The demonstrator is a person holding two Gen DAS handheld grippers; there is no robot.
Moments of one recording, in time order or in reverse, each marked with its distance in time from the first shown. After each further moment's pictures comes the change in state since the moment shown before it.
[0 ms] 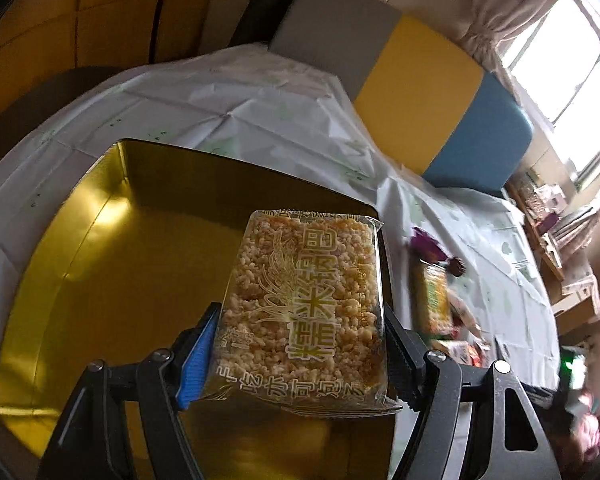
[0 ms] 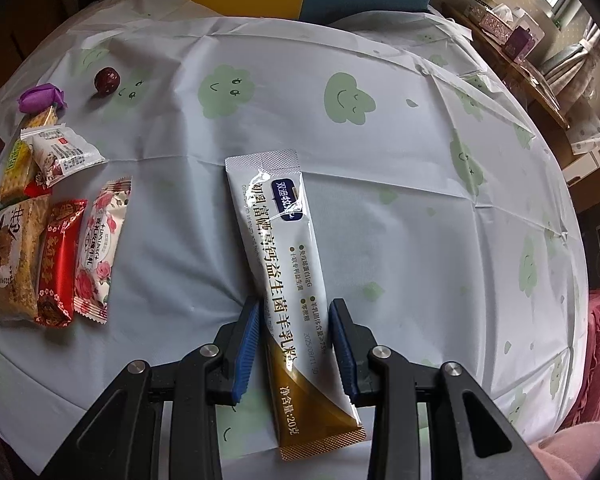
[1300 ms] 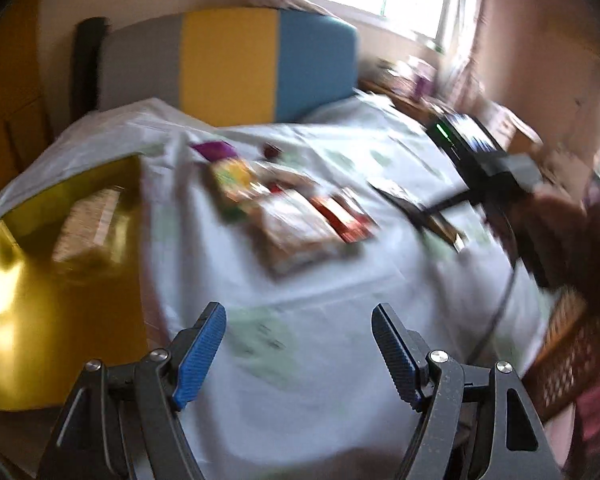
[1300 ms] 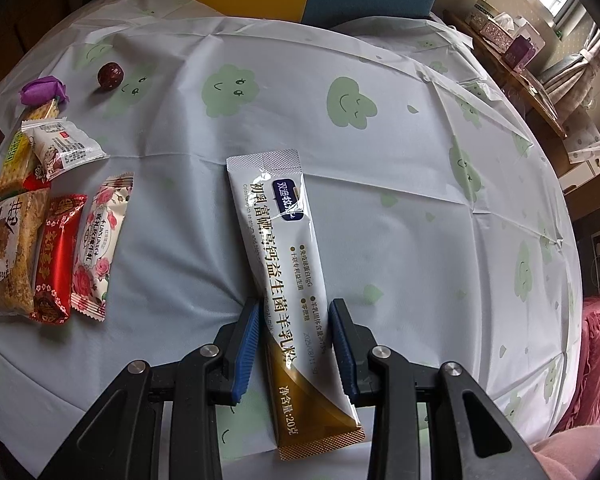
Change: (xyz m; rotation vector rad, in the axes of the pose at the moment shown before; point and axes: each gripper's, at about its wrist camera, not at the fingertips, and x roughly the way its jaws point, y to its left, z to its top) left arm -0.040 -0.120 -0.172 0.628 -0.020 -0.235; right arm -0.004 0.010 -0.006 -0.019 -0.011 -0.020
